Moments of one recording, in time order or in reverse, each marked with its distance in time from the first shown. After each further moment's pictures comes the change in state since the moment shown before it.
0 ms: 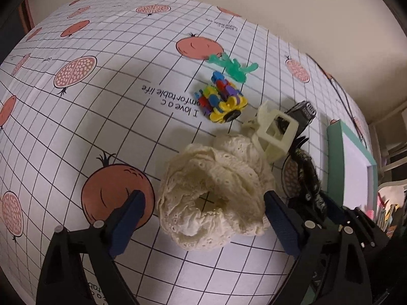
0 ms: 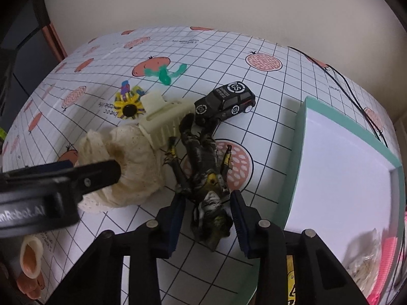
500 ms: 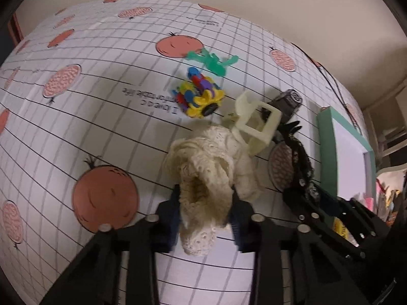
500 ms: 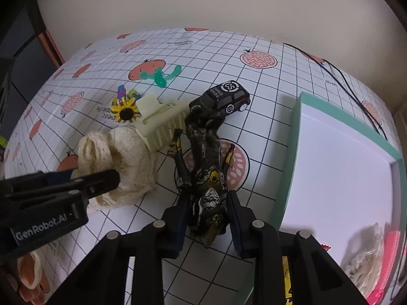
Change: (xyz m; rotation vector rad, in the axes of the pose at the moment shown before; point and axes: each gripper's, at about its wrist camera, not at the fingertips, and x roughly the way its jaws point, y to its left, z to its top) left arm -0.005 -0.016 -0.003 0.065 0.008 -0.031; right arm -0.003 -0.007 0.000 0.044 0.005 0.019
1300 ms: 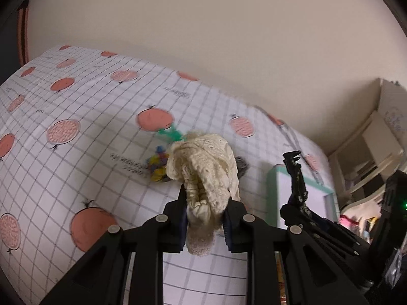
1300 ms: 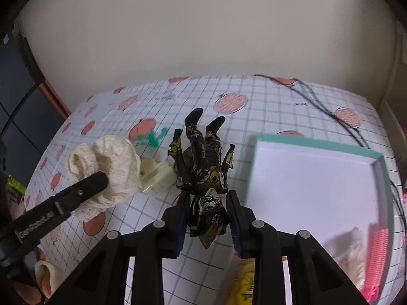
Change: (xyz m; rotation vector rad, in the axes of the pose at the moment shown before) left arm -0.067 -0.029 0.015 -0.017 -0.339 -0.133; right arm -0.064 -0.048 0.017 0.167 -0.183 0.063
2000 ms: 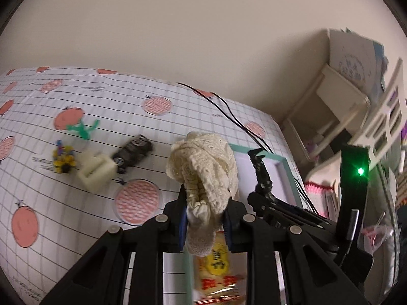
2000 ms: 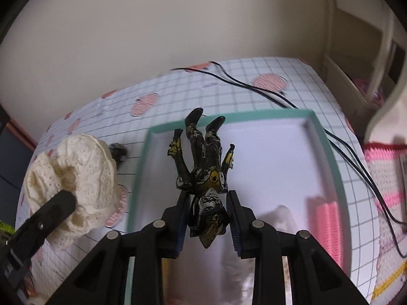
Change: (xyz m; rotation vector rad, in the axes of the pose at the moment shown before) left arm 0.030 -0.112 -0.038 0.203 0.071 -0.177; right arm -0.011 -0.112 -0.022 0.229 0.031 -0.151
